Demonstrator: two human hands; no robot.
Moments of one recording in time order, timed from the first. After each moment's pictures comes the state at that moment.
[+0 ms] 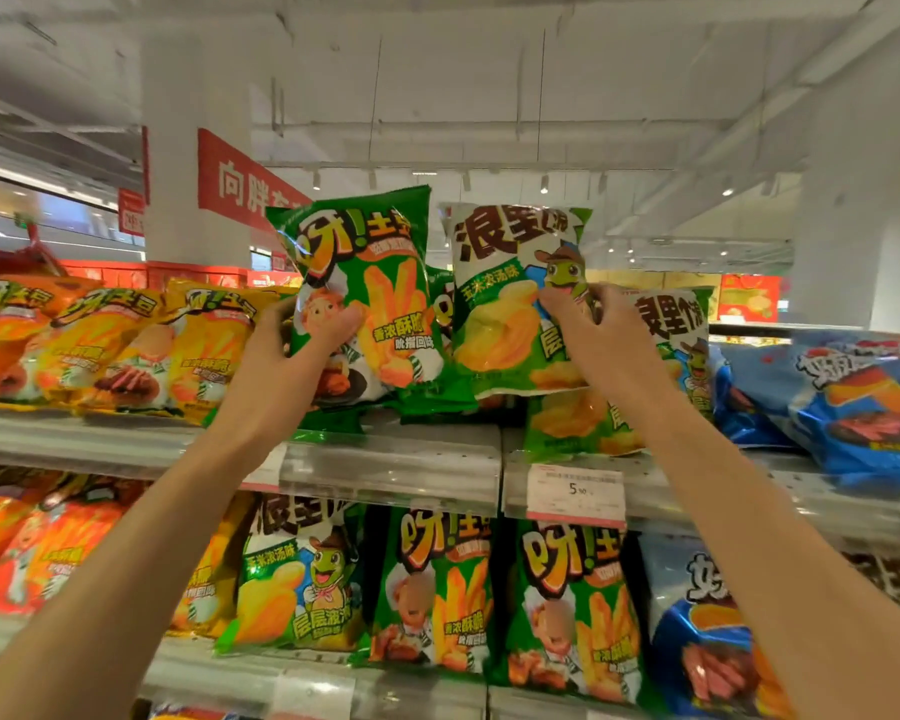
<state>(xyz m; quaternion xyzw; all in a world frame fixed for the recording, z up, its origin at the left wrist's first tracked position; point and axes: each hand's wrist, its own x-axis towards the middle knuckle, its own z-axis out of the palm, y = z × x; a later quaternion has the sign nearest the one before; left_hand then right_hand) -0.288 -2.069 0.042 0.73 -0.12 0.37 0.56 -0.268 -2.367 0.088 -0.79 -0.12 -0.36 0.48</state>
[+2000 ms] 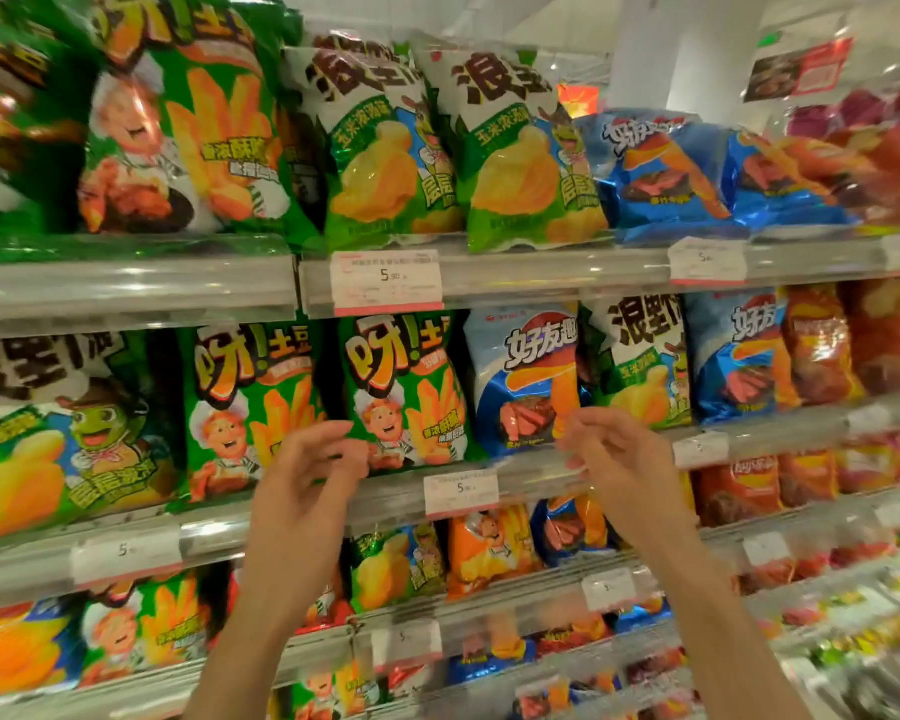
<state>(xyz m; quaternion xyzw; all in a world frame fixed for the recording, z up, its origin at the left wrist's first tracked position) -0.345 -2.226 -0.195 0.71 -0.18 0.16 0.66 -0.405 -2.509 -0.191 -0.78 0.07 -0.33 0.53</state>
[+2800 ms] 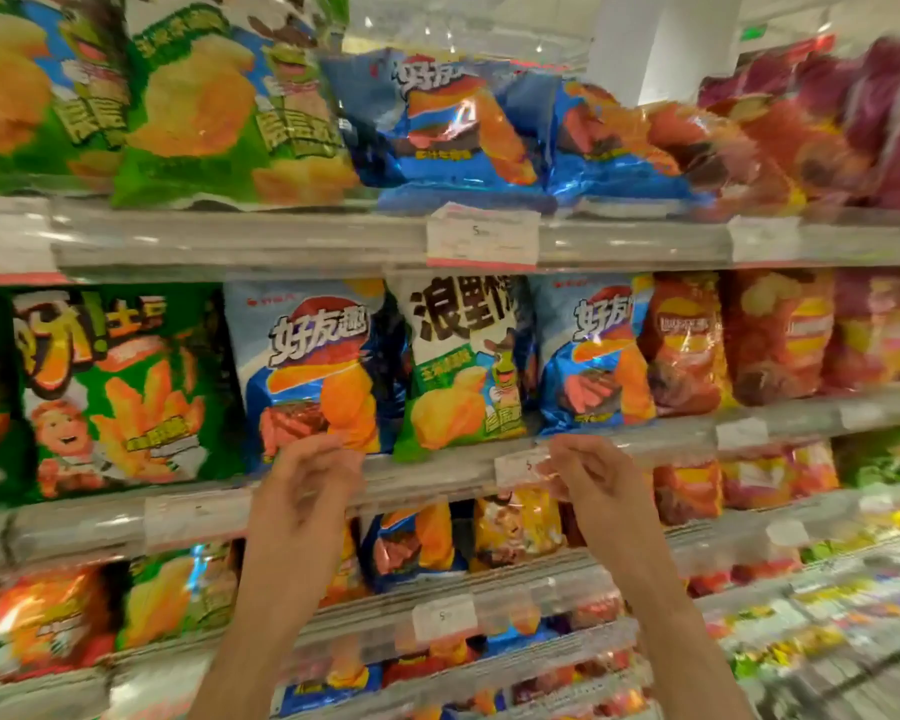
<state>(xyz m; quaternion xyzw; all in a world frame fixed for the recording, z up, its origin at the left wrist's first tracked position) -0.366 -2.465 -0.236 0.71 -0.14 0.11 0.68 -0.429 -2.733 -0.241 -0.74 0.10 -0.29 0.59</state>
